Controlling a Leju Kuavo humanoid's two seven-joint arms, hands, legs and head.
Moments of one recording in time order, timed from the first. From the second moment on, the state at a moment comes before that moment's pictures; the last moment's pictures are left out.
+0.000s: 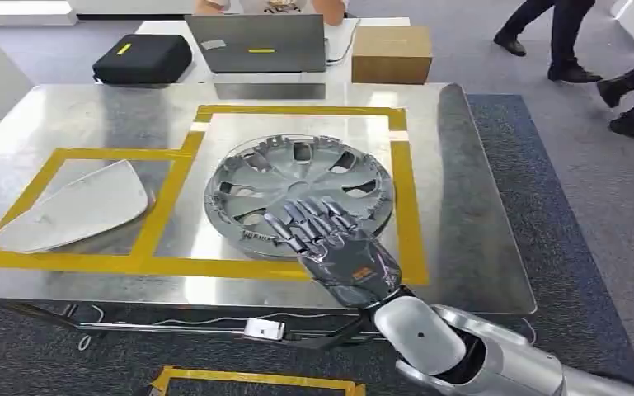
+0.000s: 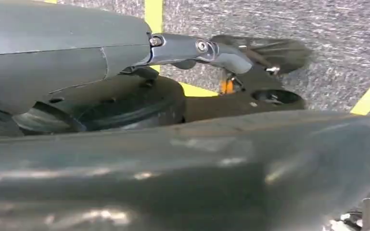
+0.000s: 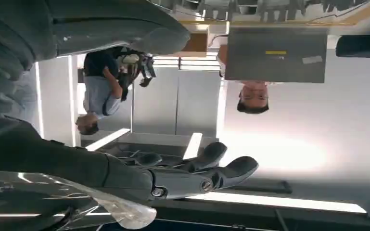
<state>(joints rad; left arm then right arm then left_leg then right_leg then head) -0.11 -0.01 -1.14 -0.10 1.50 0.06 -0.12 -0.42 -0.30 0.99 -1.75 1.57 0.05 0.35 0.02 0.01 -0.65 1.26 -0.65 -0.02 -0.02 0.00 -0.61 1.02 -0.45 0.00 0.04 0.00</state>
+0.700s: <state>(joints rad) -0.11 -0.01 -1.15 -0.10 1.50 0.07 -0.12 -0.40 -0.30 0.97 -1.75 1.57 0.05 0.37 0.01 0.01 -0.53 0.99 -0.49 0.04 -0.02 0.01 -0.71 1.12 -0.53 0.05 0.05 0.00</state>
